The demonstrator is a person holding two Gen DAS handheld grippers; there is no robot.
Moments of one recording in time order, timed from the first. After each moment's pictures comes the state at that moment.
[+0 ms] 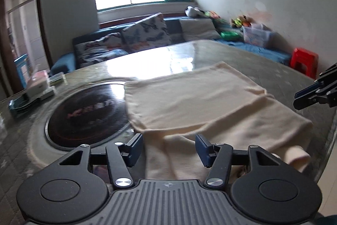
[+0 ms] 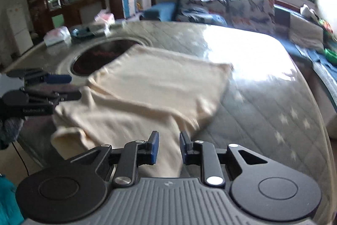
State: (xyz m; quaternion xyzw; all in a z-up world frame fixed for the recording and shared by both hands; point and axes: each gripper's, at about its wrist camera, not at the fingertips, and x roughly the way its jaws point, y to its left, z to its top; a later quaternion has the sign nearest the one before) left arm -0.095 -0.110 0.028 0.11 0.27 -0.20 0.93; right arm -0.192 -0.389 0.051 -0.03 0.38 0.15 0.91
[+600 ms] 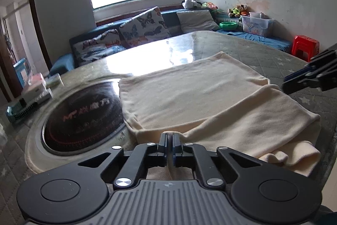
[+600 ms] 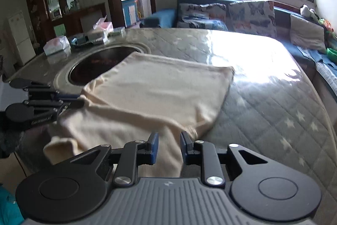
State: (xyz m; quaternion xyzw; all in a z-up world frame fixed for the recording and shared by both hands) left arm -0.088 -0.118 0.023 0.14 0.27 -0.19 0.93; right arm -0.168 -0.390 0.043 -0.02 0.36 0.17 0.92
